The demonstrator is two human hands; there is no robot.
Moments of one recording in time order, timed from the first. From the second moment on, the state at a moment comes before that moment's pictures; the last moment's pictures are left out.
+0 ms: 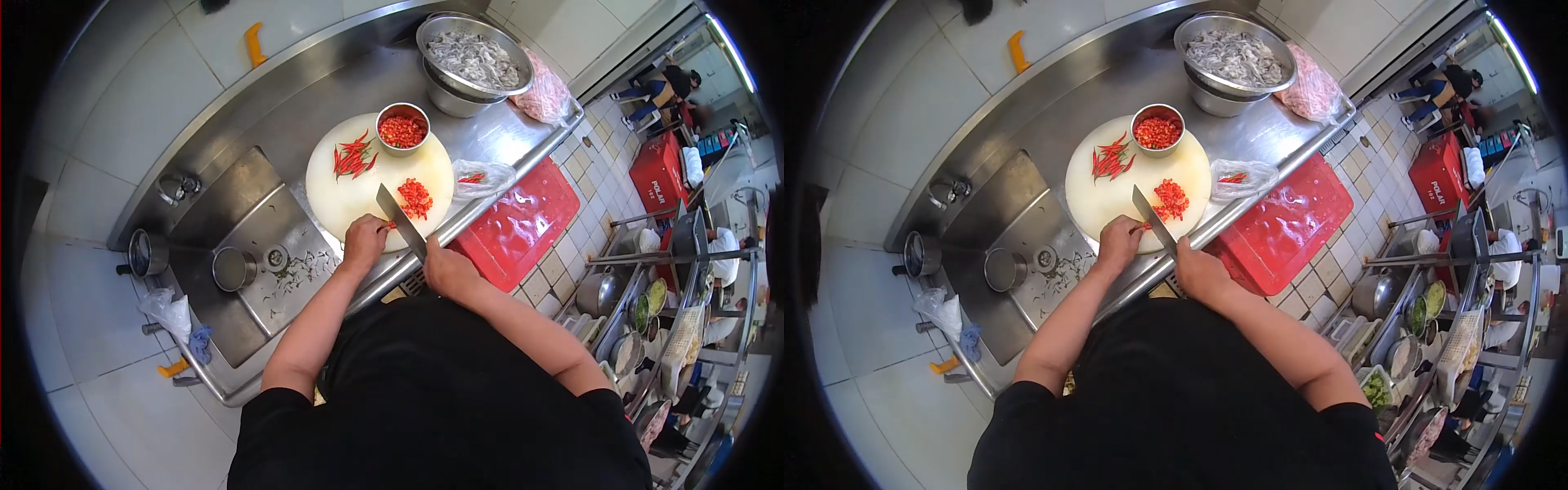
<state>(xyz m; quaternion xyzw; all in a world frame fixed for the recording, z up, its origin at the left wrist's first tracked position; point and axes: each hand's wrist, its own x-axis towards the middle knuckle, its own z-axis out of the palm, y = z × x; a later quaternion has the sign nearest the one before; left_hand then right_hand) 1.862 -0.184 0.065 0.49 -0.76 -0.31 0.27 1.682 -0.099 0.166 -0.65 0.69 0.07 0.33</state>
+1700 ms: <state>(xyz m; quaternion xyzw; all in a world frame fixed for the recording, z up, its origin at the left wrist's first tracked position) 1.924 -0.312 0.091 0.60 -0.68 -0.27 0.33 1.653 -0.073 0.152 -0.61 0.72 -0.08 0.32</state>
